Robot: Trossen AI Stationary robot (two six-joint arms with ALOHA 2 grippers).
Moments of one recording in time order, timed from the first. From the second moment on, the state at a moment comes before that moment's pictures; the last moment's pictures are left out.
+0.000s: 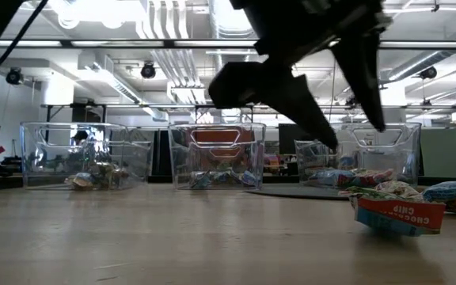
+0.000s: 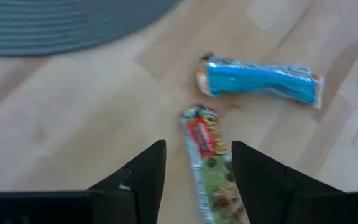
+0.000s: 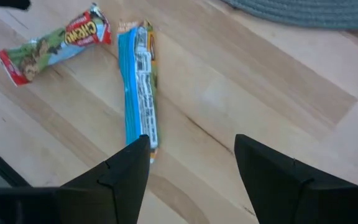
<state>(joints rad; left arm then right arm) -0.35 2.31 2.04 -0.75 -0.28 -1.04 0.93 1.42 0.93 -0.91 0.32 1.92</state>
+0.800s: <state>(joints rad) -0.45 2.24 2.06 -1.00 -0.31 -1.16 0.94 1.53 0.92 -0.68 0.37 1.66</state>
